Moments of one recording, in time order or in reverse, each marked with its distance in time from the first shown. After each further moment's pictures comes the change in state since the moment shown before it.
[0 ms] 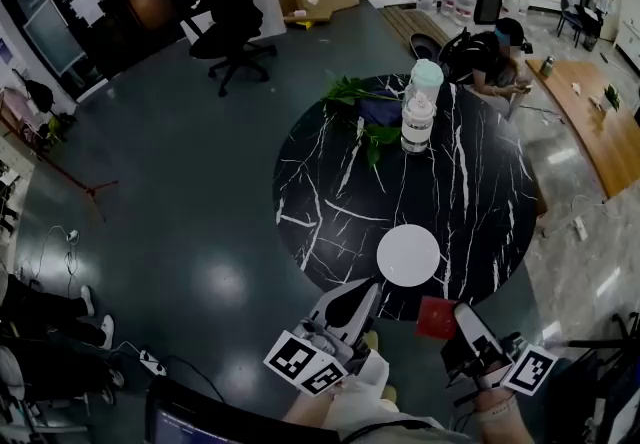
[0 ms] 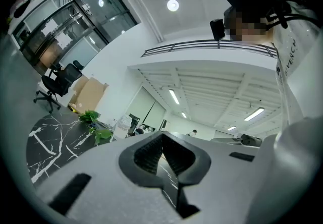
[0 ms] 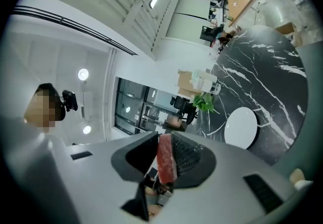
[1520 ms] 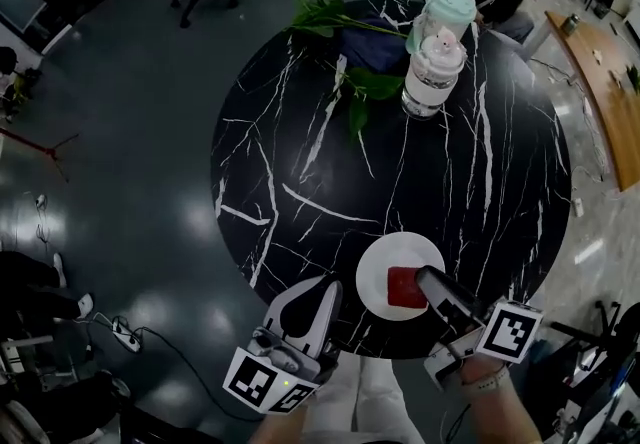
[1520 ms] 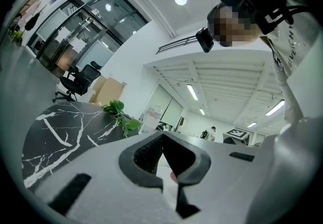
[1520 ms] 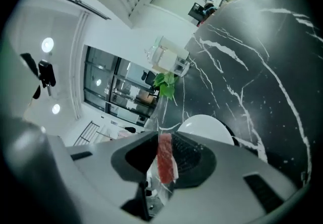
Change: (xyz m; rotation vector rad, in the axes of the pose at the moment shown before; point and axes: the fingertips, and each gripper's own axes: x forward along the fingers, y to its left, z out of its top) left arm 0.044 0.135 -0.071 0.004 0.036 0.199; right arm 0.120 -0.206 0.007 -0.022 0.321 -0.329
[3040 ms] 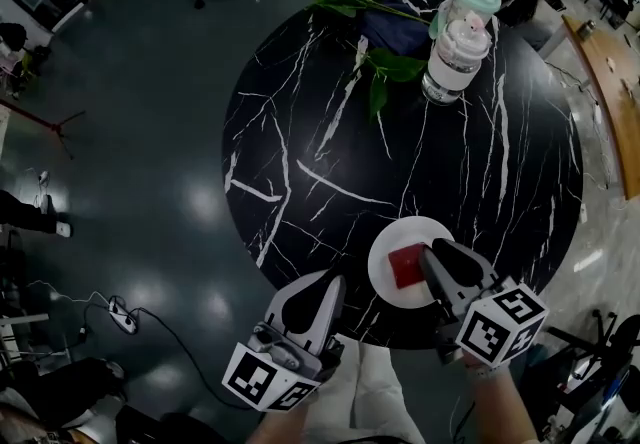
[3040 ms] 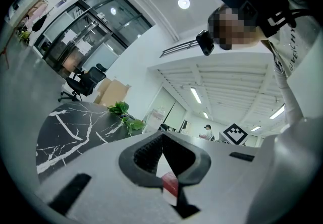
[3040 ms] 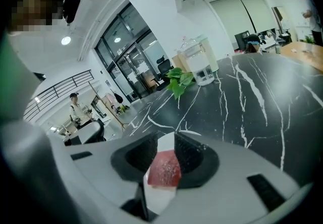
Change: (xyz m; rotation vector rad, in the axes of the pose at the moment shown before) left arm -0.026 0.002 -0.005 -0.030 -0.037 0.045; right arm 0.019 -0.006 -0.001 -0.574 0.080 -0.177
